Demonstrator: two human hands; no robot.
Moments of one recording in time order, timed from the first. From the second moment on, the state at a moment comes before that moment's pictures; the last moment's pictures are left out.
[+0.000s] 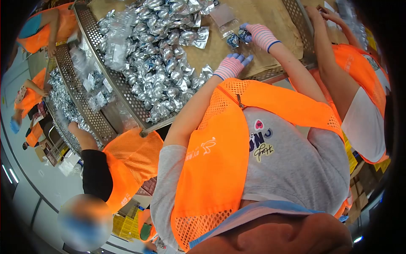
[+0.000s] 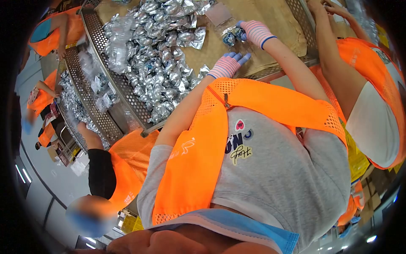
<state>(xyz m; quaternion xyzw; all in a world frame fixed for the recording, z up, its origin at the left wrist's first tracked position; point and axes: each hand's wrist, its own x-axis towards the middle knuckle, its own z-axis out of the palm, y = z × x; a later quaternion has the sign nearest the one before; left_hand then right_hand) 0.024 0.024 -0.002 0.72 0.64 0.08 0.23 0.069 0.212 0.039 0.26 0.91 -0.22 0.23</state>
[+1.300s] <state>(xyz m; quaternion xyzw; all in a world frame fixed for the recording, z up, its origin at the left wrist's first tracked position) -0.108 0.014 0.014 0.55 0.83 -0.08 0.07 0.092 0.167 0.081 0.24 0.92 -0.31 -0.02</state>
